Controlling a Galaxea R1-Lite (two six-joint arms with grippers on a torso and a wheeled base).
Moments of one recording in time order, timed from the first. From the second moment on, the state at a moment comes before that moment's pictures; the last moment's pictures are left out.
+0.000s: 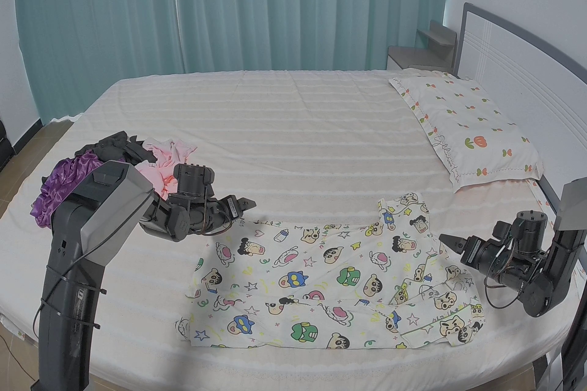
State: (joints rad) left arm -0.20 2.60 -1.56 -0.42 -0.20 -0.54; right arm 0.06 2.13 -0.25 -1.45 0.19 0.50
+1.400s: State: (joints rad) left arm -0.16 2.55 -1.56 -0.38 -0.11 -0.60; right arm 0.06 2.27 -0.80 -1.01 0.18 0.48
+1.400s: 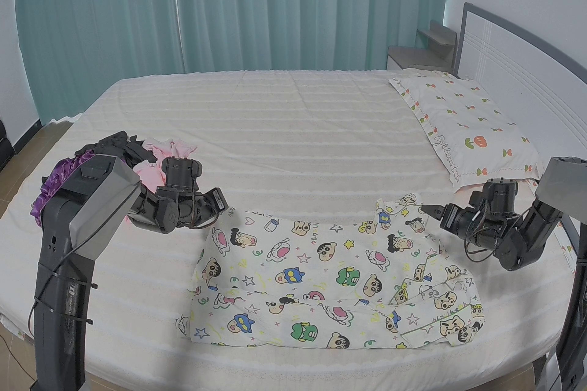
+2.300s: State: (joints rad) left arm -0.18 2.48 -1.47 -0.38 -0.06 -0.62; right arm 0.10 2.58 -1.48 -0.45 0.12 0.44
